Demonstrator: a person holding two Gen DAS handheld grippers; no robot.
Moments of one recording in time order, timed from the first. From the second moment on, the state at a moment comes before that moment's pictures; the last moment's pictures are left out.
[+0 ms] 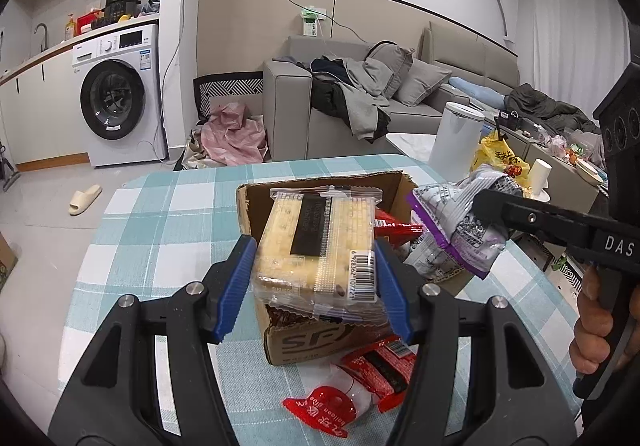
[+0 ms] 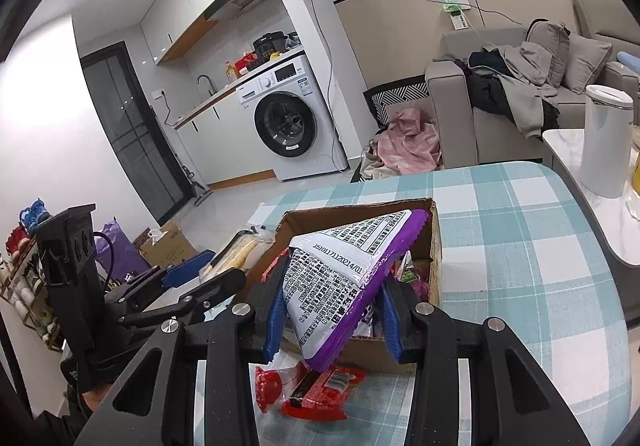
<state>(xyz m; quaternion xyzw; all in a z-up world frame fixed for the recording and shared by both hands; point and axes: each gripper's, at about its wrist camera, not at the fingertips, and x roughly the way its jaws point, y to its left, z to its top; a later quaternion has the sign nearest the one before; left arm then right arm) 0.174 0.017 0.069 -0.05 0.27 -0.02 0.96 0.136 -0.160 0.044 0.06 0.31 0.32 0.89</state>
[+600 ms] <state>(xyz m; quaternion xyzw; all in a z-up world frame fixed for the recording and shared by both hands) 0.220 0.011 0.040 -0.04 0.29 -0.01 0.95 0.176 -0.141 0.021 0.04 0.34 0.30 0.89</state>
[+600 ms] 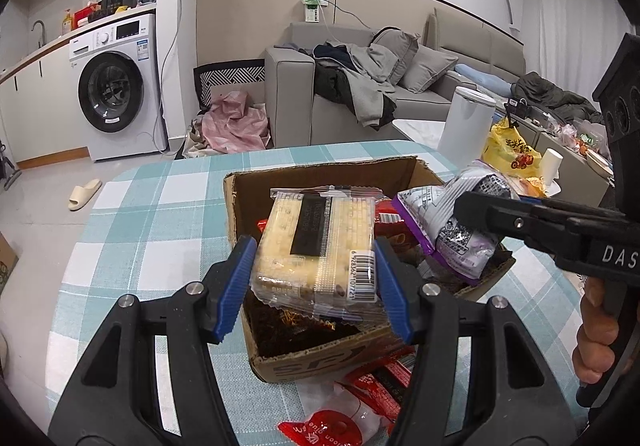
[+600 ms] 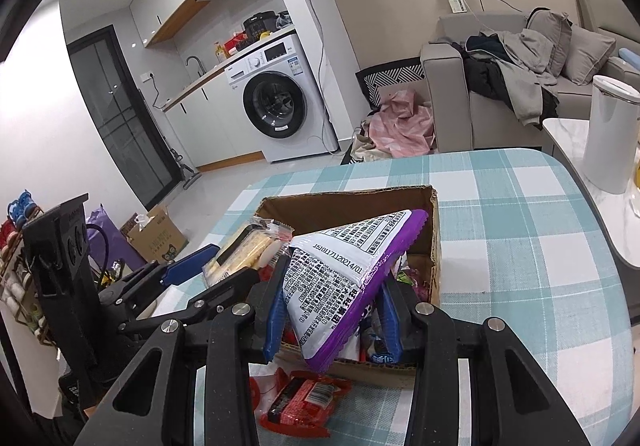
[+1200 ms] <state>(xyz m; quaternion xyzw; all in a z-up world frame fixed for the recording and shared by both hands) 0.245 0.010 0.020 -0.02 0.31 0.00 0.95 0.204 -0.124 0.004 0.01 0.35 0.29 0.89</state>
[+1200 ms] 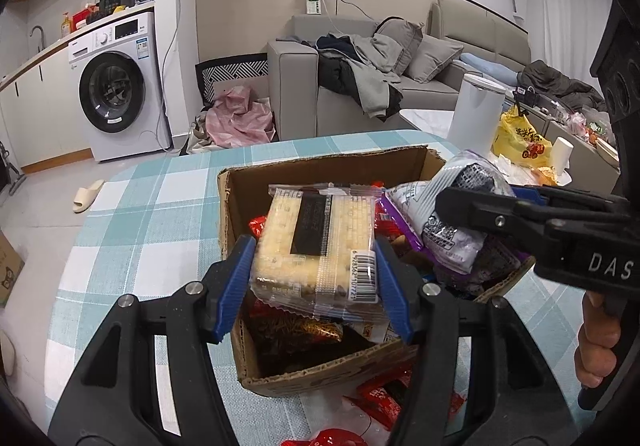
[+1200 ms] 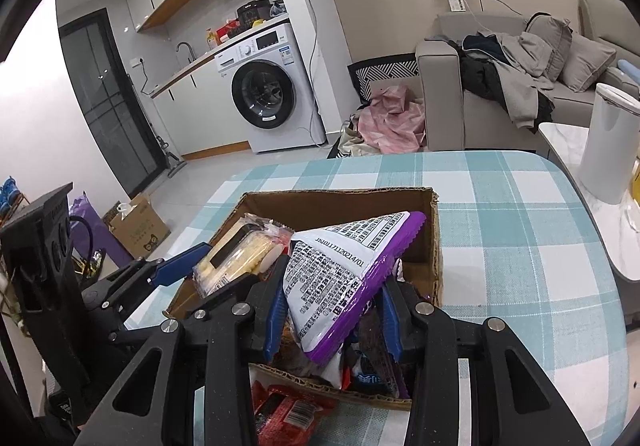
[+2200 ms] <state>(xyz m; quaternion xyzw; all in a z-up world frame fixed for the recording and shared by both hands) 0.184 0.017 0.046 -0.02 0.29 -0.01 0.96 0.166 -0.154 0.017 -0.02 0.31 0.25 0.92</state>
